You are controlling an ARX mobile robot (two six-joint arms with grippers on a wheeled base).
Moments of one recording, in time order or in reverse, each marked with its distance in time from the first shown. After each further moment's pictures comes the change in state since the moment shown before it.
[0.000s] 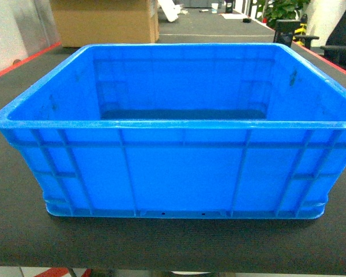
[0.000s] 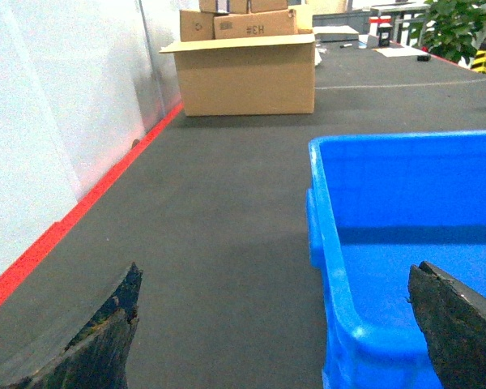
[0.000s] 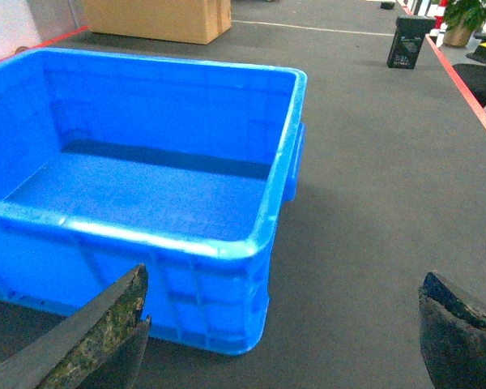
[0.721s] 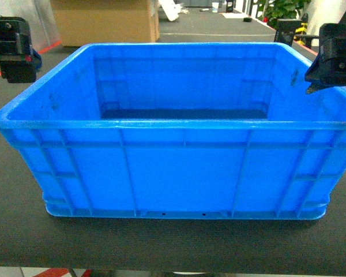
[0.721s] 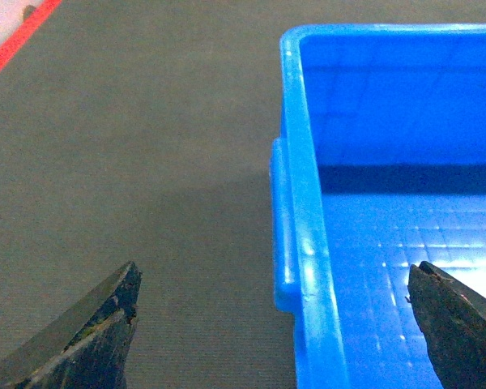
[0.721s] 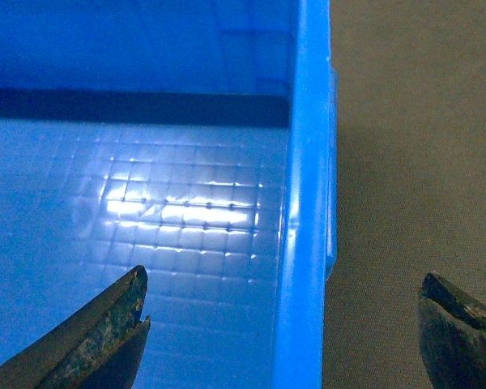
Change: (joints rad) left arm 0.002 0.775 0.504 -0.073 0.101 -0.092; right arm 0.127 0.907 0.694 -0.188 0.173 0.131
